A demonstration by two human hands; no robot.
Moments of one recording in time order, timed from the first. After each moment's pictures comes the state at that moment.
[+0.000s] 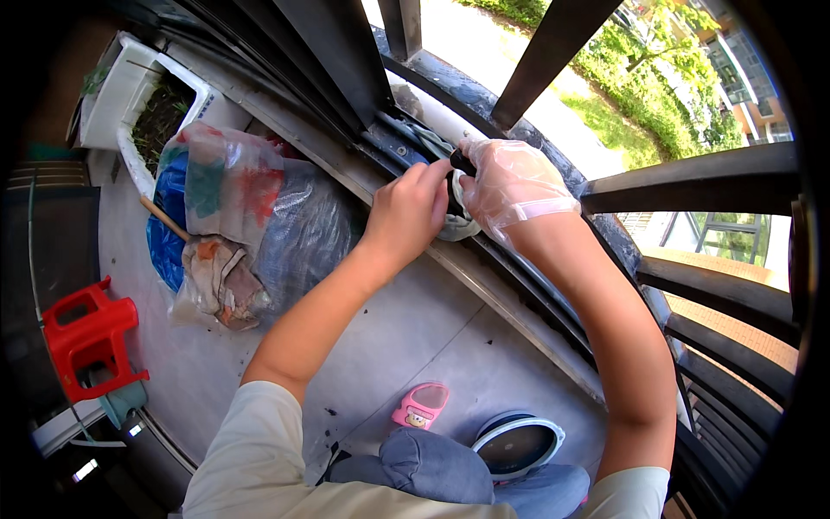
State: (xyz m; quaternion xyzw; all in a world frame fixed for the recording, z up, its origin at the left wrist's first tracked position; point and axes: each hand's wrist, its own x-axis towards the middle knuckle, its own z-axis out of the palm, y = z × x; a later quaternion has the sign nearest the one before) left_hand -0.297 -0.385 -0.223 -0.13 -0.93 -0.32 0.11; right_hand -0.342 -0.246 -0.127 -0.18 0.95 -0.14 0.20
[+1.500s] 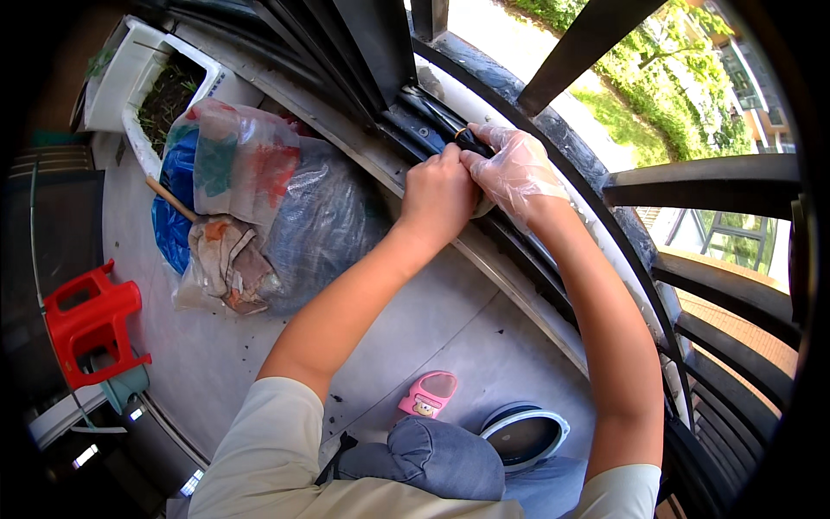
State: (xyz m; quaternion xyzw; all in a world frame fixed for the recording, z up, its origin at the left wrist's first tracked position) left_hand -0.298 -0.370 -0.242 -0.08 -0.95 -0.28 0.15; right_hand -0.341 -0.260 -0.171 -0.05 0.90 -0.39 0.20
